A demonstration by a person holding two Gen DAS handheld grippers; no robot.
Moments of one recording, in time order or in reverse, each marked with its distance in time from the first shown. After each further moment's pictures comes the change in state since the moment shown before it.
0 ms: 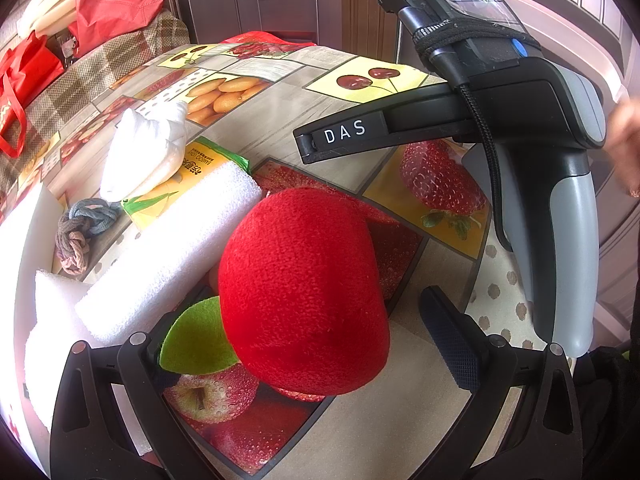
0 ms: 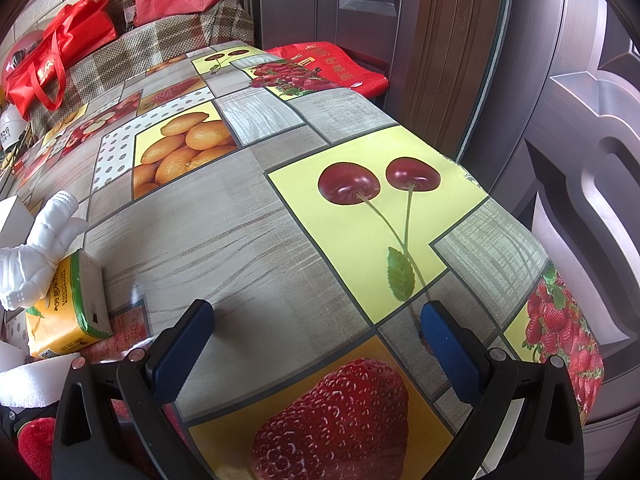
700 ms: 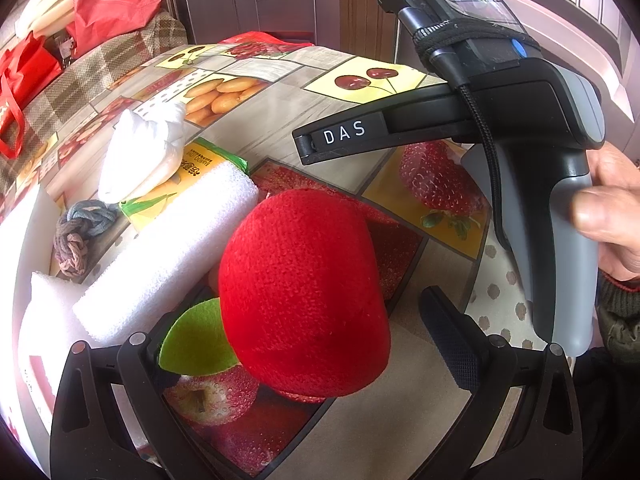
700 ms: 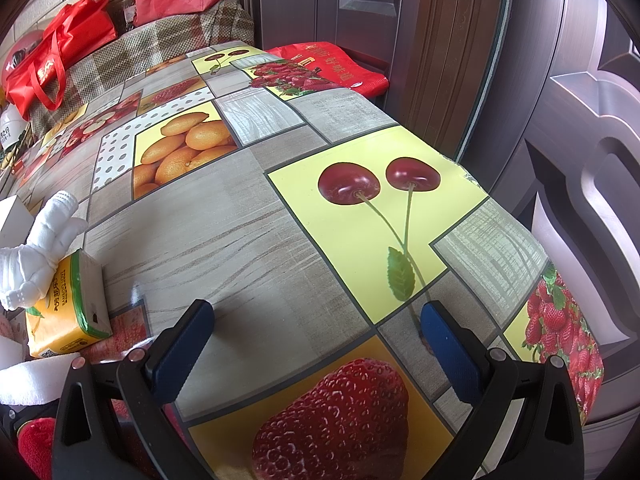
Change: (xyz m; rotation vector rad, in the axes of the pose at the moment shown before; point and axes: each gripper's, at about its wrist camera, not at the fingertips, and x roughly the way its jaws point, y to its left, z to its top) left arm -0.001 -0.001 -0.001 0.006 0.000 -0.006; right arm 0.000 0.000 0.000 0.000 0.000 0.000
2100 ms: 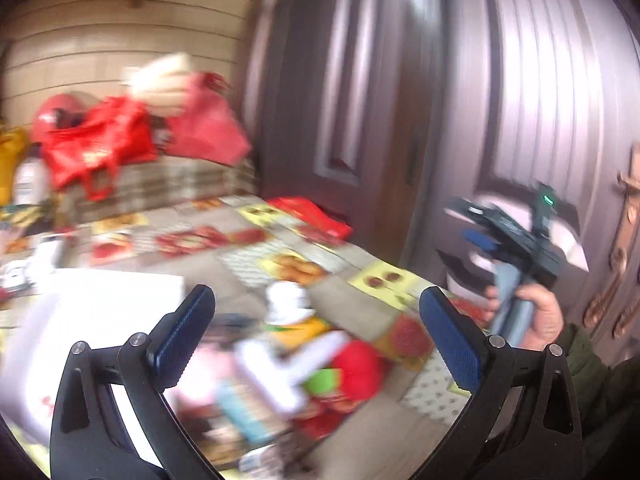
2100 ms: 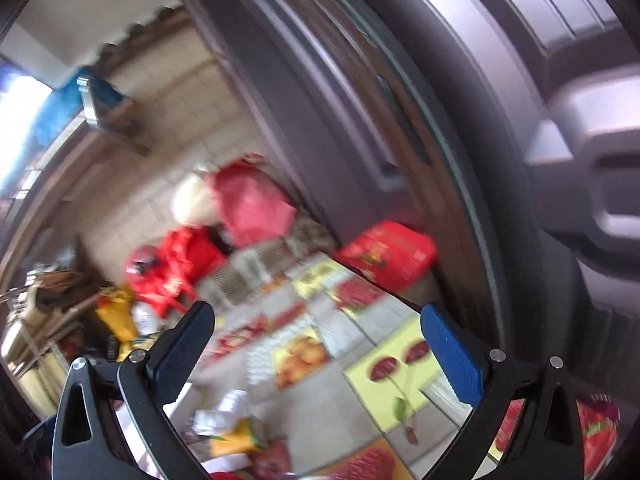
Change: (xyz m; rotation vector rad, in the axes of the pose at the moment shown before) left arm -0.223 0.078 -0.053 -0.250 -0.616 0.052; right arm -0.134 -0.118 0.001 0.285 -0.672 0.575
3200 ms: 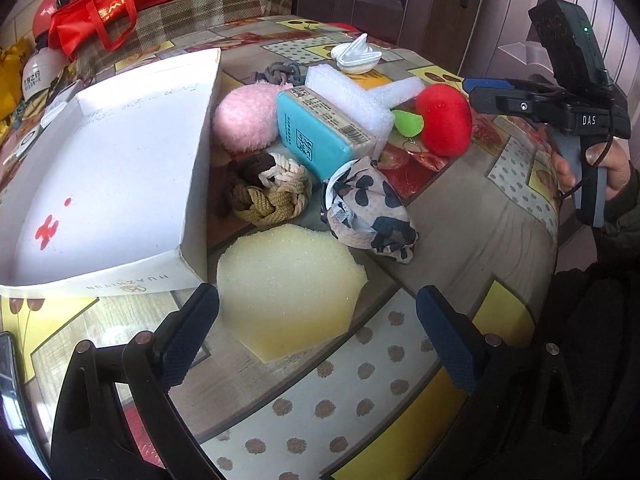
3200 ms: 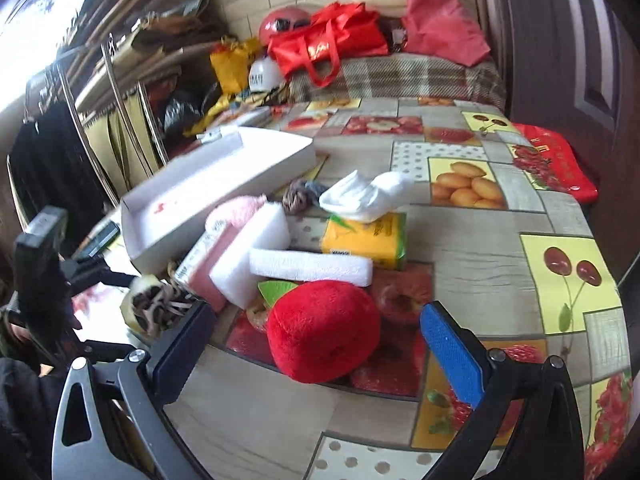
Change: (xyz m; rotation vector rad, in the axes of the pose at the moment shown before) left arm 0.042 0.021 -0.133 0.012 0.615 0.083; right arm 0.065 0.117 -0.131 -0.539 0.739 0.318
